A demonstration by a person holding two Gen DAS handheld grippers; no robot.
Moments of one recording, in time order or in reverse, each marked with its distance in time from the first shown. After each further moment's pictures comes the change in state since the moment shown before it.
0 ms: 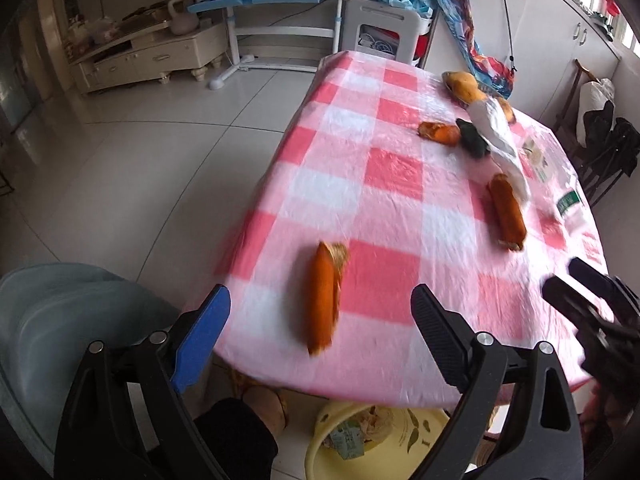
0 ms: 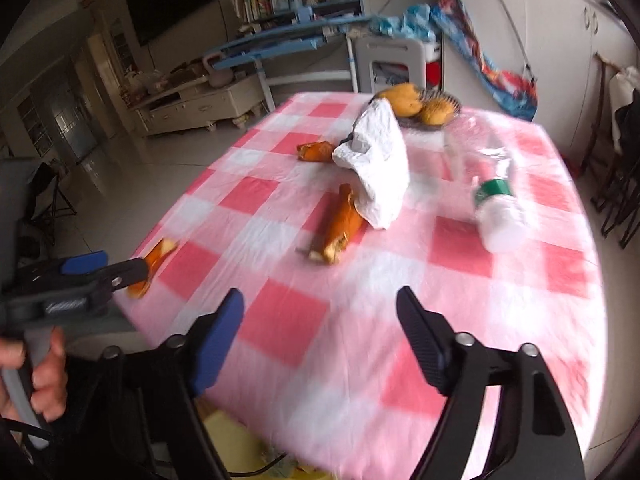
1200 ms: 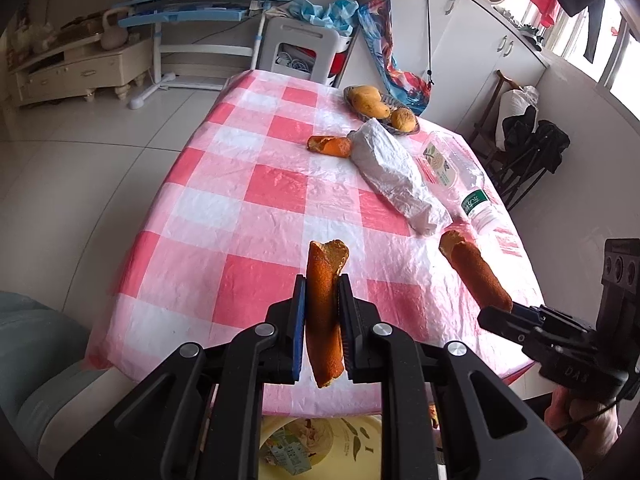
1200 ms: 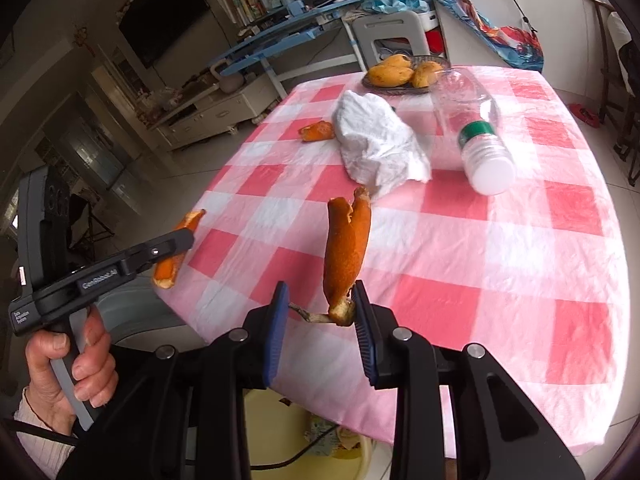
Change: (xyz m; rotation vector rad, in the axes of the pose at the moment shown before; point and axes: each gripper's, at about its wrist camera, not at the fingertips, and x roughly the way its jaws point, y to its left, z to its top) left arm -0.018 -0.036 -0.010 0.068 -0.087 -0.314; right arm -0.043 -0.029 -0.034 0.103 0.021 0.173
